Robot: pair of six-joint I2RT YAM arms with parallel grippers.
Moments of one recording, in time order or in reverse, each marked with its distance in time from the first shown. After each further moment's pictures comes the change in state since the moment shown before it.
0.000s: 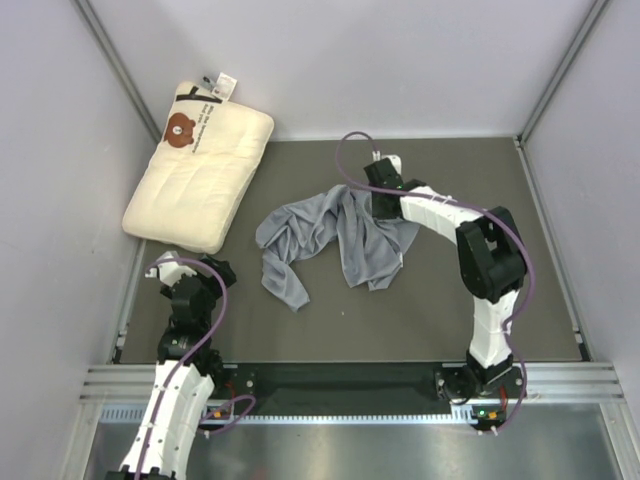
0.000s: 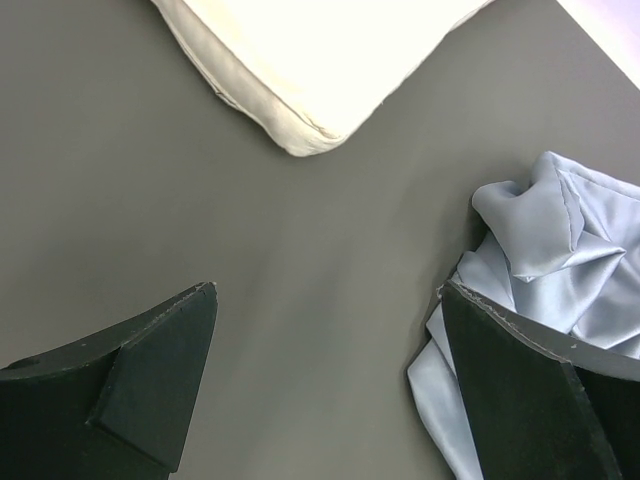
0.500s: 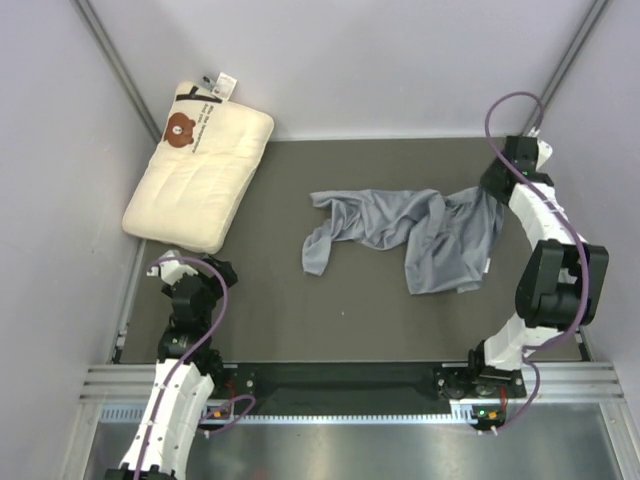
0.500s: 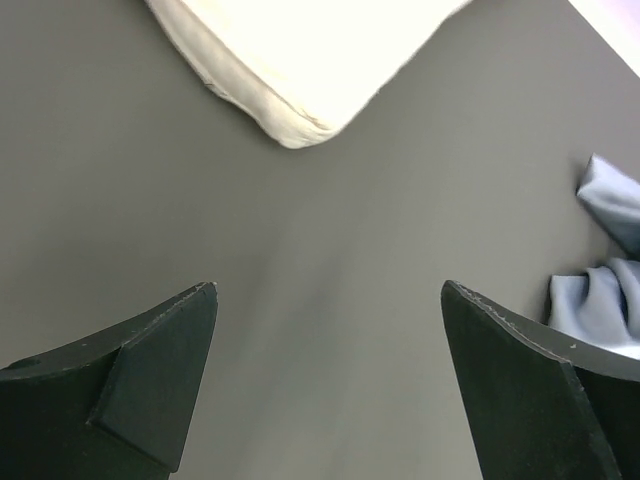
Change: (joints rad) left arm 0.000 0.018 0.000 0.004 0.014 0.001; right arm -0.632 -0.293 -0.135 0.008 -0.130 0.150
